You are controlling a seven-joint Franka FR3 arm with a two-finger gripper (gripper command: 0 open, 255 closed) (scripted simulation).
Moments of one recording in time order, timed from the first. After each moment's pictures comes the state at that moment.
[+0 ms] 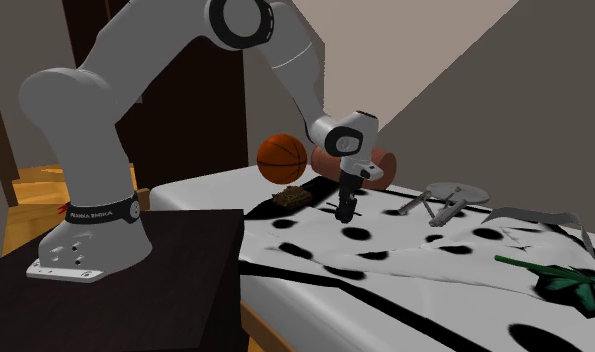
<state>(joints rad) 0.26 0.81 0.16 -1.73 0.09 2.46 0.35</state>
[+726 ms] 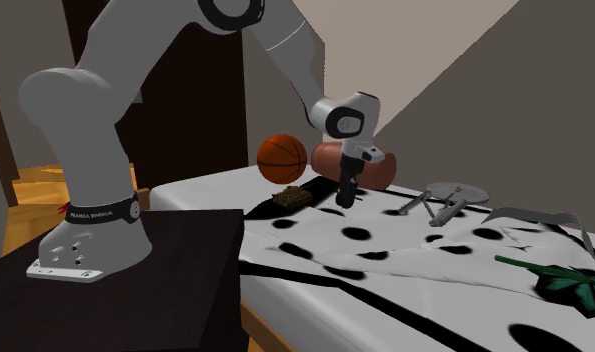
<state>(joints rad) 0.25 0.70 0.16 -1.77 0.09 2.38 0.36</state>
